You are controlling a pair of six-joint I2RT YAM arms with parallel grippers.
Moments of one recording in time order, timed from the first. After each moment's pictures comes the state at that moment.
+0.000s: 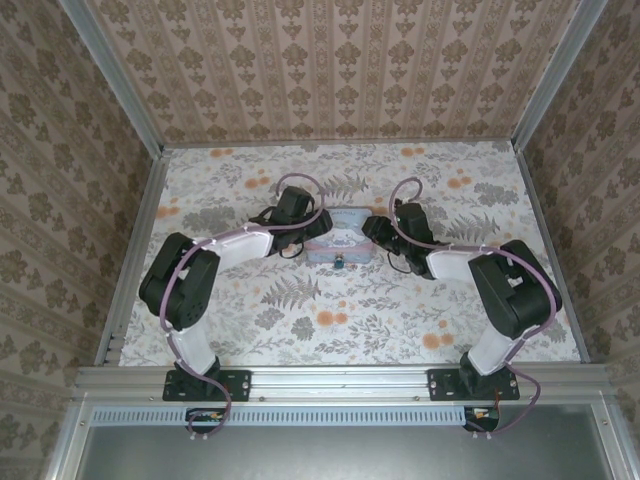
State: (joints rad) left arm -0.63 1.79 1.08 -0.08 0.04 -0.80; right arm 0.38 1.70 0.74 0.41 -0.19 0.90
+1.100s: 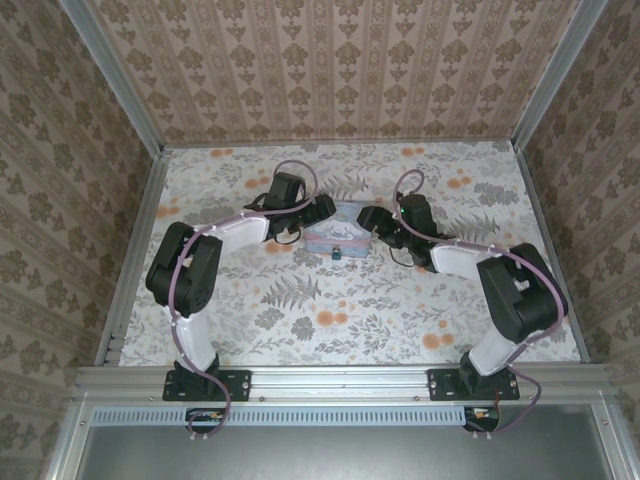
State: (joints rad) left arm -0.53 1.87 1.18 -0.06 0.24 -0.76; right arm 0.35 1.61 0.76 0.31 -0.27 0.86
